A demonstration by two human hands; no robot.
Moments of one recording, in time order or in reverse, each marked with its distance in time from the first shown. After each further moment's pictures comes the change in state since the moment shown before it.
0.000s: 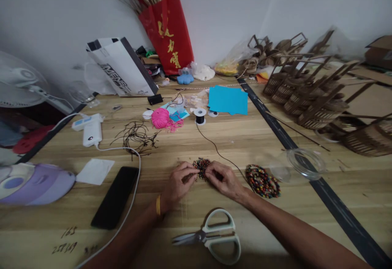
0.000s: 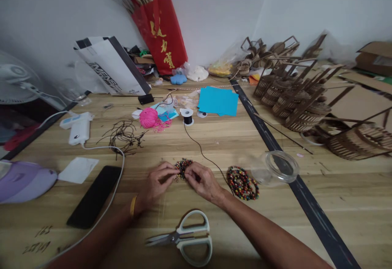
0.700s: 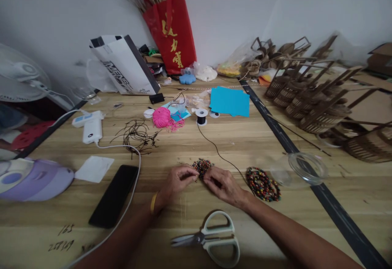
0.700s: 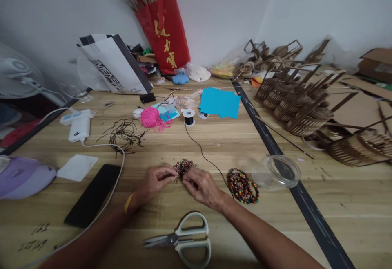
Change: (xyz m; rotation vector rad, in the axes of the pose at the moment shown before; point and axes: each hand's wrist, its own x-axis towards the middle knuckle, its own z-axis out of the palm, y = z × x) left_hand 0.000 -0.011 -0.003 -0.361 -0.066 -0.262; right_hand -0.001 -0.005 -0.001 -0.073 -0.114 -0.143
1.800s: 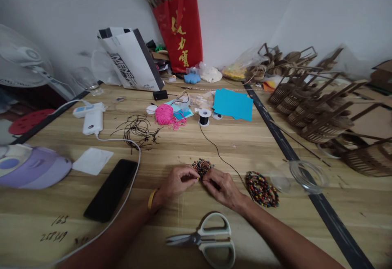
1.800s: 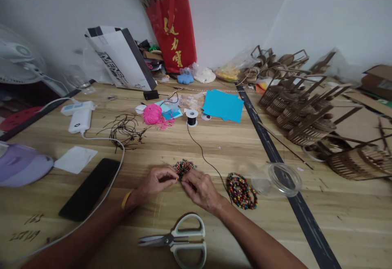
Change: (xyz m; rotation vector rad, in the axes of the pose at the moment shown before) left_hand -0.001 0.006 0.003 0.122 -0.026 0.117; right_hand -0.003 0.000 0.002 -0.049 -0.034 0.001
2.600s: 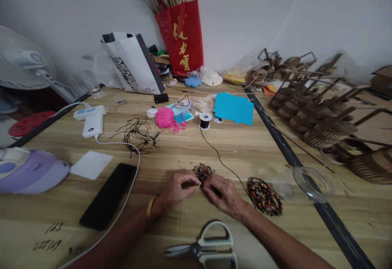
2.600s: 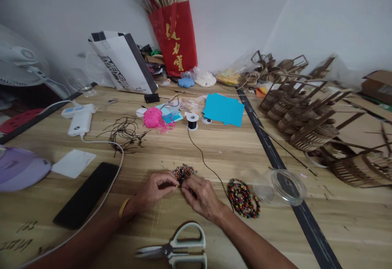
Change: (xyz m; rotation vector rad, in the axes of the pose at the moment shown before) left_hand 0.000 -0.002 0.002 -0.006 0.000 0.022; right_hand 0.002 -0.002 0.000 0.007 0.001 0.006
